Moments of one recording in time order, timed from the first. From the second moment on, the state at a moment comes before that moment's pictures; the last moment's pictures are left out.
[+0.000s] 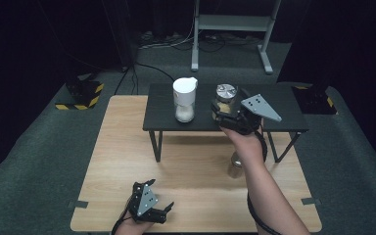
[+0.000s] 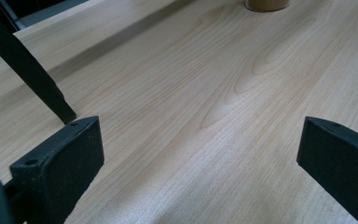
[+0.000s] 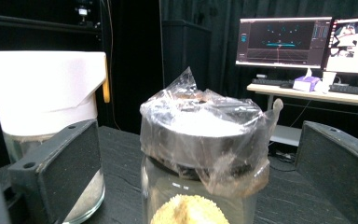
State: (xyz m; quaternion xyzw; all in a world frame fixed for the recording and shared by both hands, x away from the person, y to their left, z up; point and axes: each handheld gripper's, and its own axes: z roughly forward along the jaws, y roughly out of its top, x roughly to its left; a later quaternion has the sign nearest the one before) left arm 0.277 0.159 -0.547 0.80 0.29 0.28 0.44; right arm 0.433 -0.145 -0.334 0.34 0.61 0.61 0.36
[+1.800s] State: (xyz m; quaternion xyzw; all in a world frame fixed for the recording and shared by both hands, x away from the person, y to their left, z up) left arm 0.276 0.156 -0.548 0.81 0.28 0.29 0.43; right arm 0.356 -0.179 -0.357 0.32 0.63 0.60 0.38
